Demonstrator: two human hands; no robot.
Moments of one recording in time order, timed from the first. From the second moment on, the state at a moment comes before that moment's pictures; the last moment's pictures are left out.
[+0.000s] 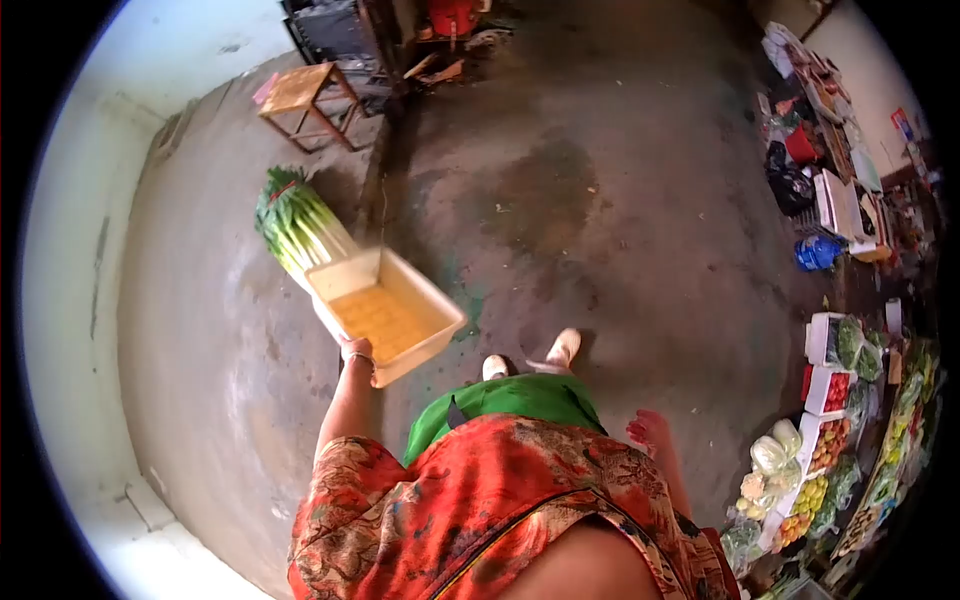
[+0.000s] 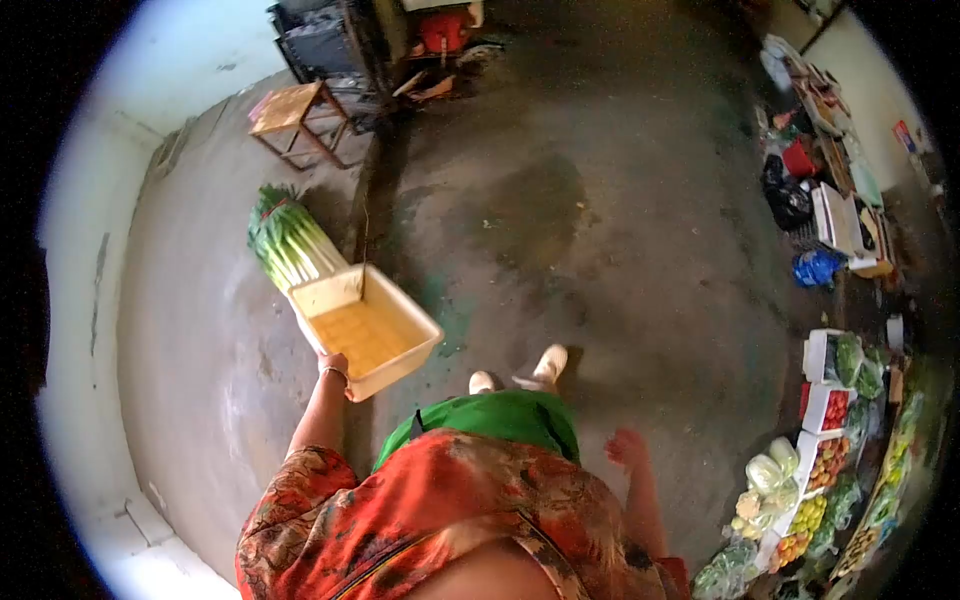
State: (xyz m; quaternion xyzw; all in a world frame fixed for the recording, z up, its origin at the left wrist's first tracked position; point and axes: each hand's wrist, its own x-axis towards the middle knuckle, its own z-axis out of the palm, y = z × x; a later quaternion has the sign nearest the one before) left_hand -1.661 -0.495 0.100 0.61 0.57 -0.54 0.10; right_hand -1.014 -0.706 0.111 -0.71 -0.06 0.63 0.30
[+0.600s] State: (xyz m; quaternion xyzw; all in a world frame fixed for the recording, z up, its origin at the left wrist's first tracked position) left_hand -1.529 -0.379 0.102 0.48 0.76 -0.21 0.38; right_hand -0.846 -0.524 -0.006 -0.76 -0.37 0.44 0.30
